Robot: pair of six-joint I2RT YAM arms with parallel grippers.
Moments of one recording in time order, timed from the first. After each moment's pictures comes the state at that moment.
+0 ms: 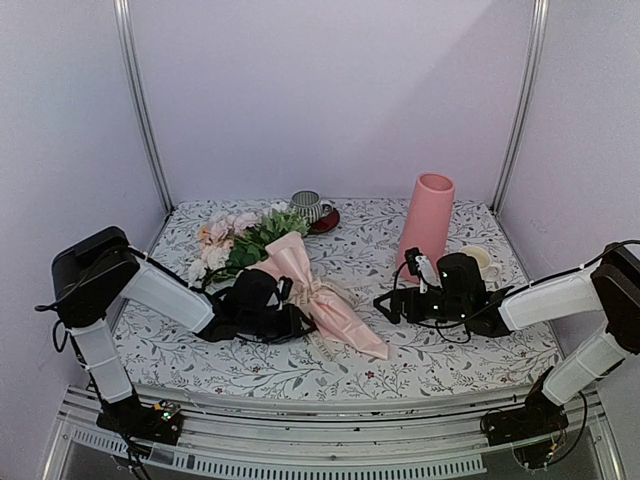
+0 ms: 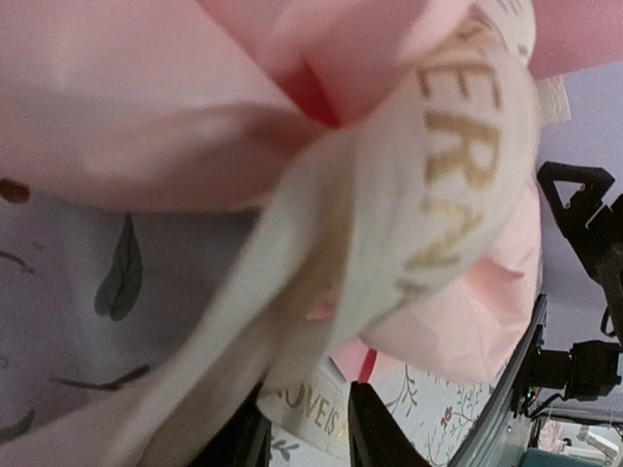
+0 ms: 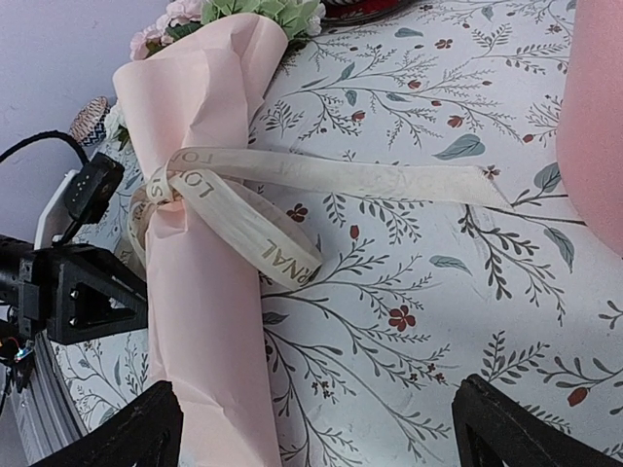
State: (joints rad) left arm -0.85 1.81 0.69 0.42 0.19 -0.93; right arm 0.70 1.49 0.54 0.41 -0.14 0.45
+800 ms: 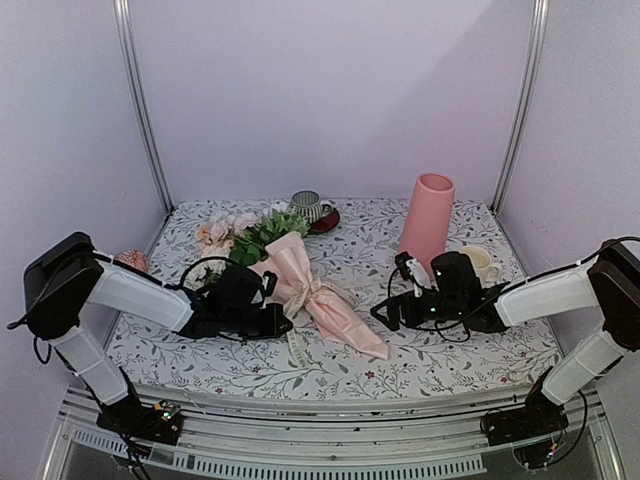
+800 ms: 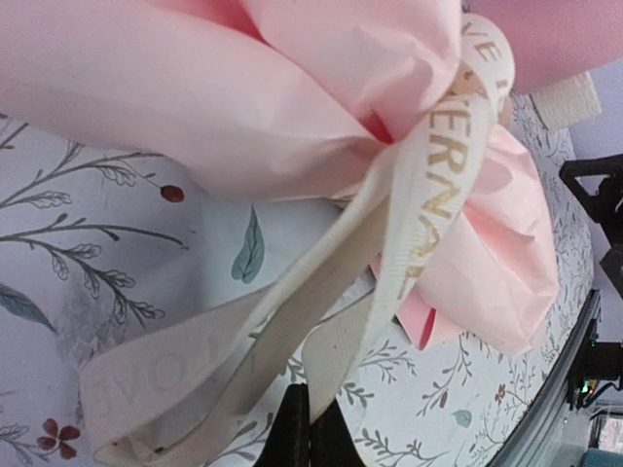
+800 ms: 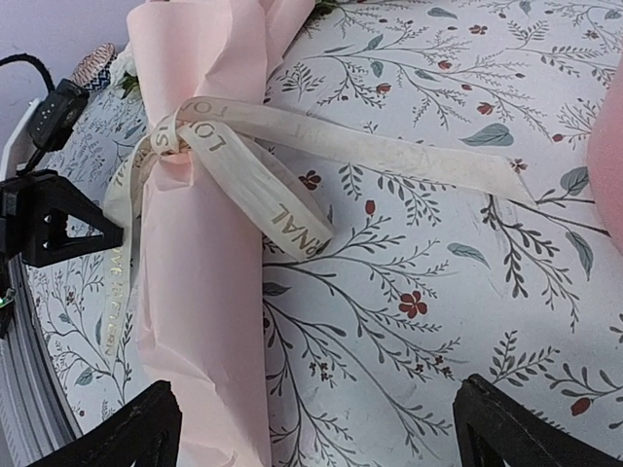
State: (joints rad) left arm -0.83 1.66 0.64 0.26 0.08 -0.78; right arm 0.70 1.51 0.58 0.32 -0.19 0.33
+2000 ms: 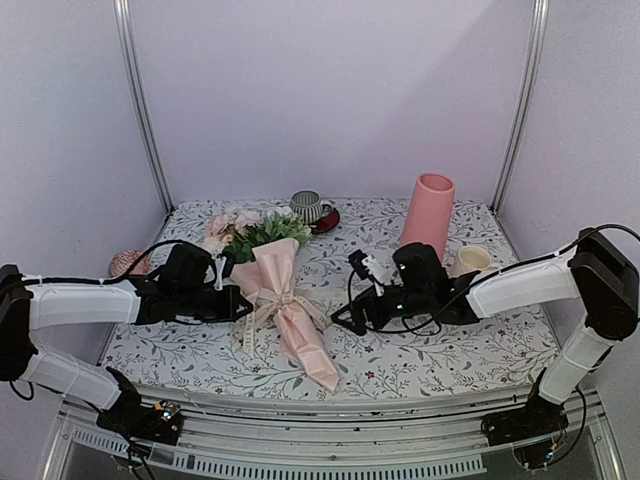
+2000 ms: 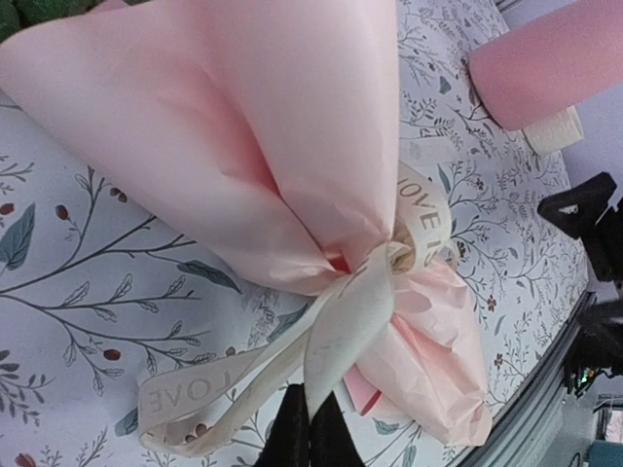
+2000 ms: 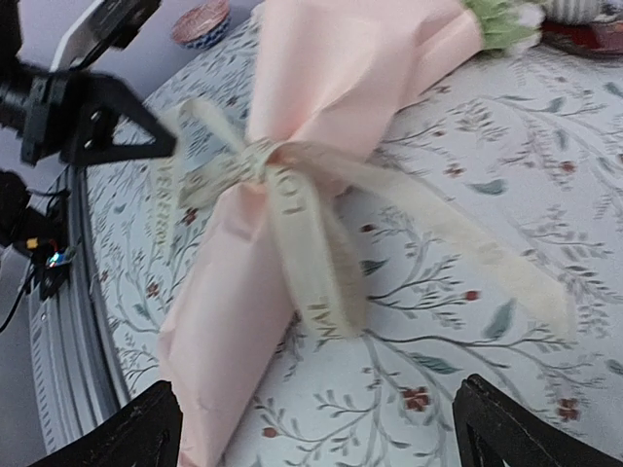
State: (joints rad) left arm -0.61 1.28 0.57 -0.05 0.19 -0.60; right arm 0.88 1.67 0.82 0.27 -0.31 0.26
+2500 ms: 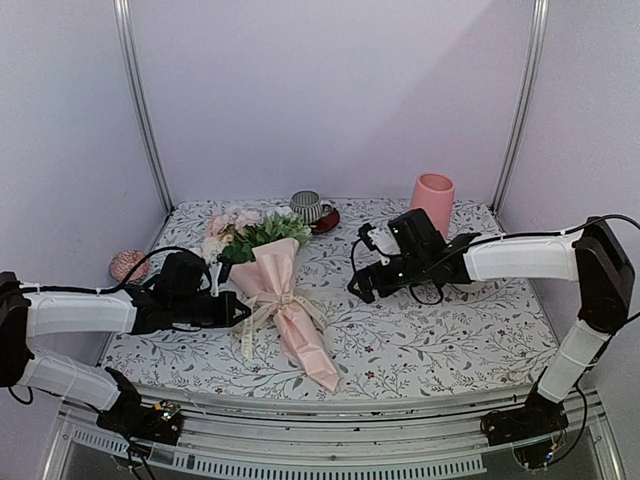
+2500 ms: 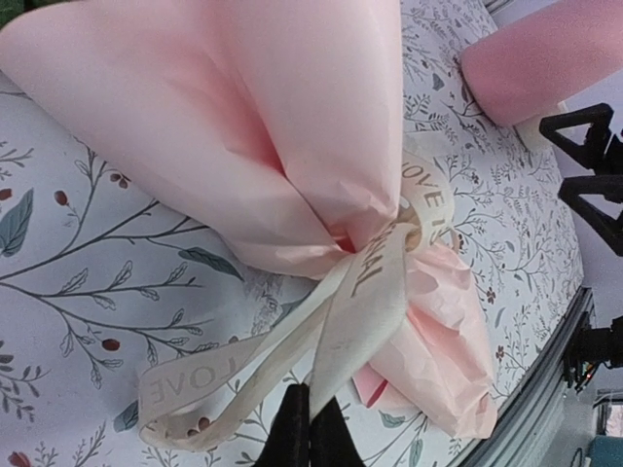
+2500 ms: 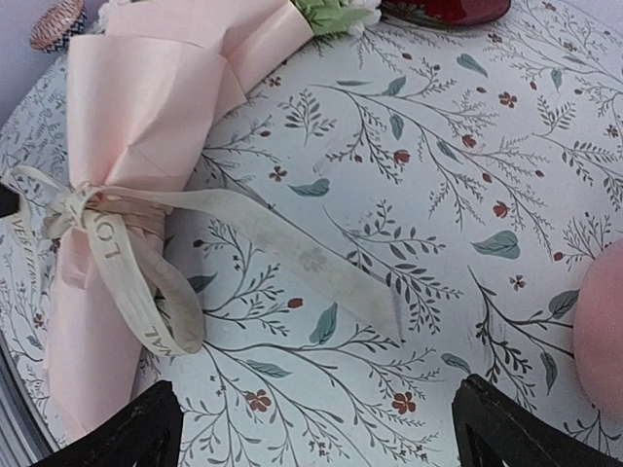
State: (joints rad) left arm -0.60 1.24 0.49 0.03 0.20 -0.60; right arm 0.76 1.69 1.08 -0.15 -0.08 0.17
